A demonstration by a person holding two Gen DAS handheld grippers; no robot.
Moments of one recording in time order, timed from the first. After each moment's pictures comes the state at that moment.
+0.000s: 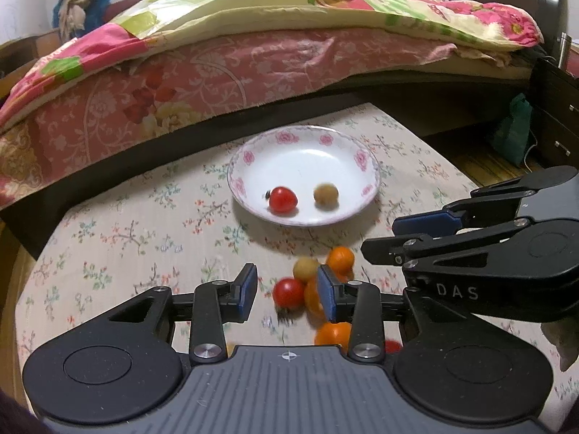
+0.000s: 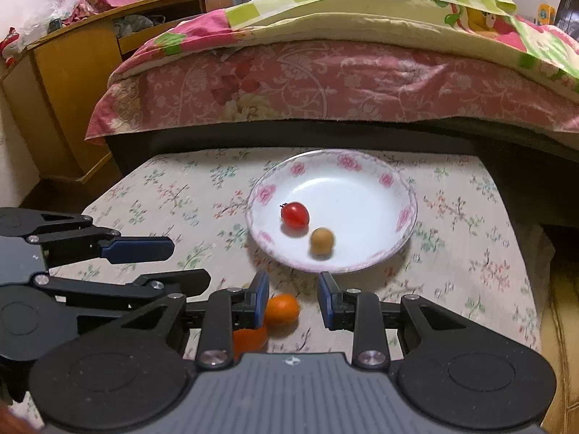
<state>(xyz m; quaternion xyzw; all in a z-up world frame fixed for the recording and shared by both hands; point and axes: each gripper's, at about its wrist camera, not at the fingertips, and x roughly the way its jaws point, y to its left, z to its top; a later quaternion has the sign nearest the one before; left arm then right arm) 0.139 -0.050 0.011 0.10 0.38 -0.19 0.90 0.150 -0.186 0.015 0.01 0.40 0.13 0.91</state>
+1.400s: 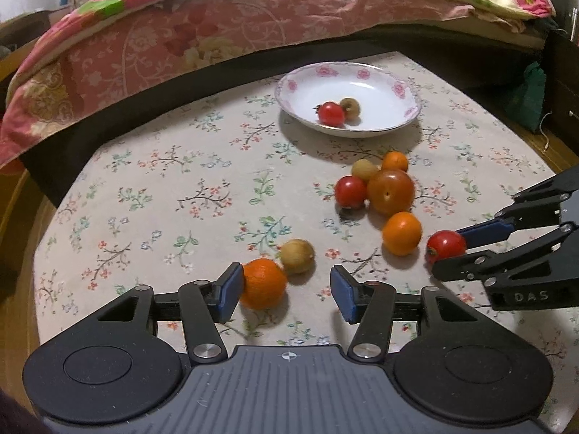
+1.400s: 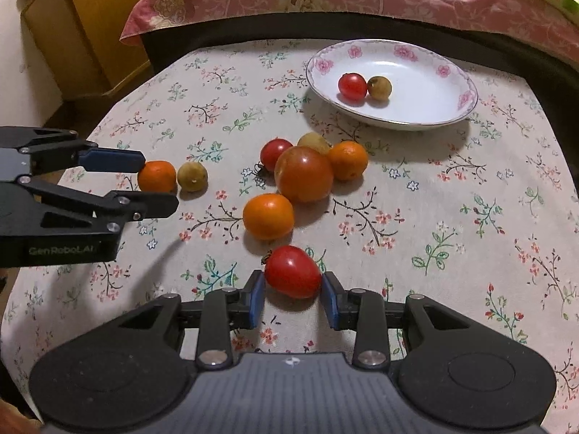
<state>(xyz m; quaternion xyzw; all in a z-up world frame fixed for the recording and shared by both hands) 0.116 0.012 -0.029 0.12 0.41 -0.16 0.89 0.103 -0.159 -0.047 -0.03 0.48 0.18 0.86</state>
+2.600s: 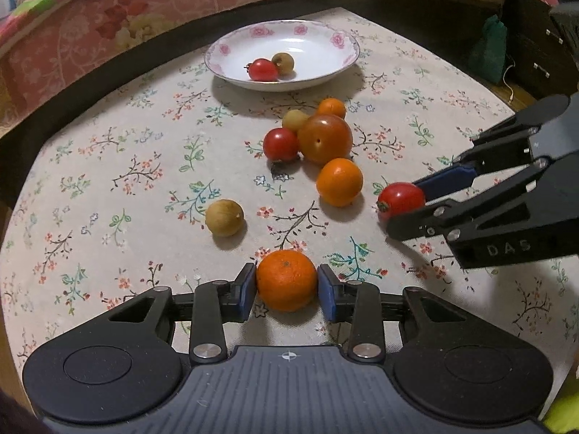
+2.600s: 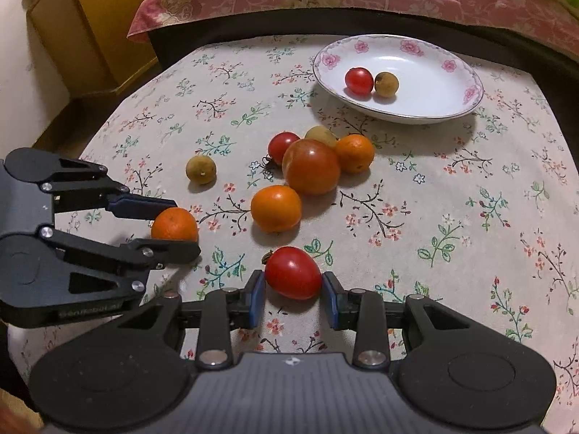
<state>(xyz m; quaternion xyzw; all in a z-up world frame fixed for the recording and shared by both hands) 0.101 -0.016 -0.053 0.16 0.45 -0.23 0.85 0.099 -0.164 -0.047 -0.02 0.49 0.19 0.85</state>
